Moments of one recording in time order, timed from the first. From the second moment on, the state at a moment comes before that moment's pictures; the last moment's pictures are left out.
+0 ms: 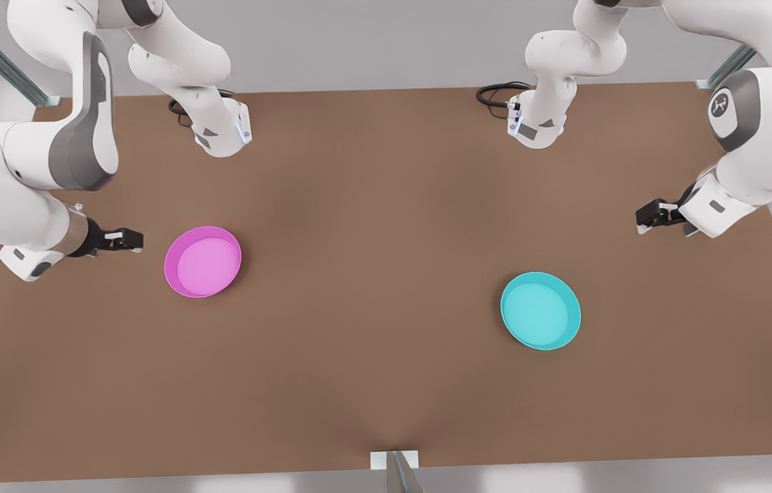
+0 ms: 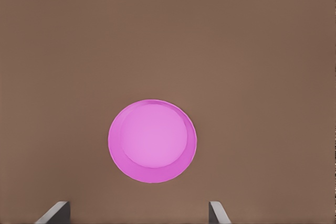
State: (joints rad) left arm -0.09 0.11 0.10 -1.45 -0.02 1.52 0.09; right arm -0.07 0.16 0.07 -1.49 -0.03 1.47 -0.07
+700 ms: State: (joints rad) left arm -0.04 0.50 0.10 -1.59 -0.33 1.86 0.21; right arm -0.06 0.15 0.07 -1.44 -0.03 1.39 -0.06
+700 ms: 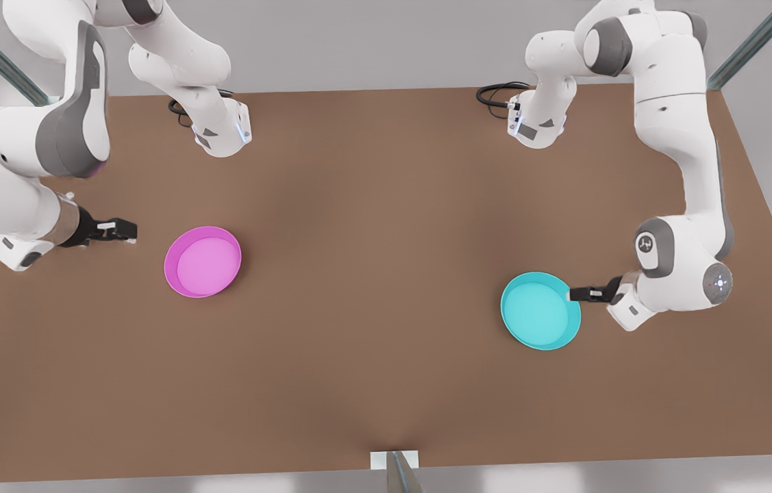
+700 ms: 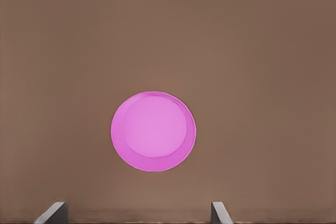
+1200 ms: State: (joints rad) left arm 0.07 0.74 0.10 -1.50 -0.48 1.91 0.35; right arm -0.07 0.16 0.07 -1.41 -0.04 1.40 -0.06
